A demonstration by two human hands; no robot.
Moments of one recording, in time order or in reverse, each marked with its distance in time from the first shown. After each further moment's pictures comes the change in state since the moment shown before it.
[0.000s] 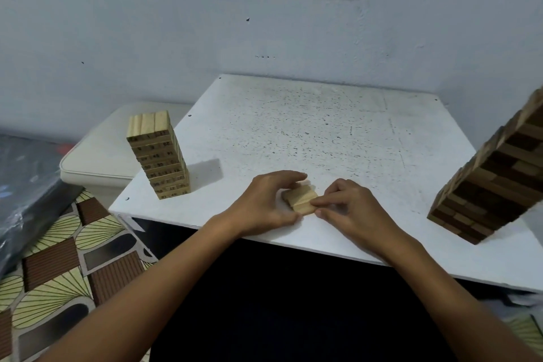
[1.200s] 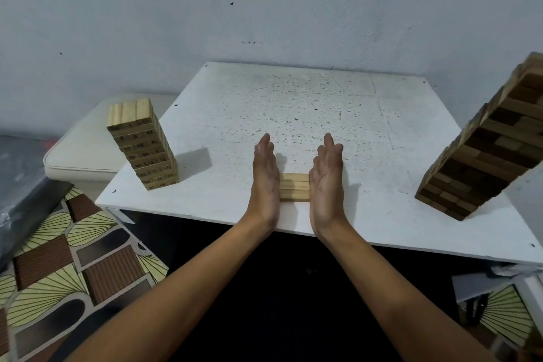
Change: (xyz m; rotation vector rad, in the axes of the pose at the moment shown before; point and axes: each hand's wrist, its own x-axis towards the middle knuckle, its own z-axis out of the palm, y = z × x) left_hand 0.008 0.034 0.046 -1.013 0.437 -0.249; right_hand 0.016 -0.057 0.045 1.052 0.409 0.296
